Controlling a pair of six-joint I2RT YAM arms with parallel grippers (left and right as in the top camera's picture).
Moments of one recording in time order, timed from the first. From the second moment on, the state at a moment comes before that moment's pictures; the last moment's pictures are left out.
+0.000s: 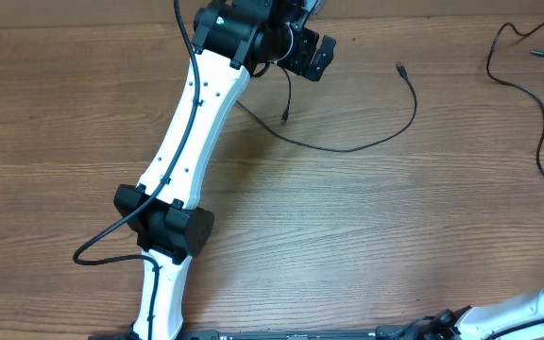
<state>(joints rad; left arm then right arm) -0.44 2.23 2.56 -1.18 0.24 0.03 -0.92 1.92 2.38 -1.26 0.15 0.36</state>
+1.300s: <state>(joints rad) -0.44 2.23 2.56 -1.20 0.22 0.03 -1.01 2.02 1.88 -1.22 0.38 0.62</state>
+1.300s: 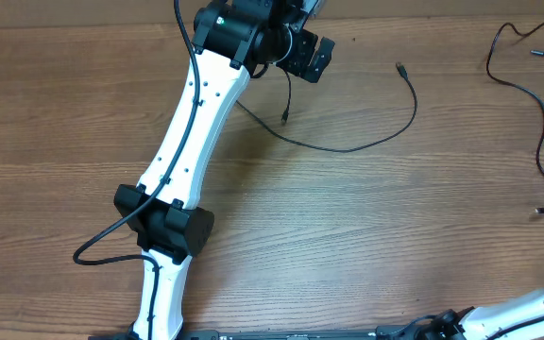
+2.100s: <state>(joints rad) -0.44 2.23 2.56 -1.20 0.20 0.03 -1.04 2.02 1.89 -1.21 0.13 0.60</state>
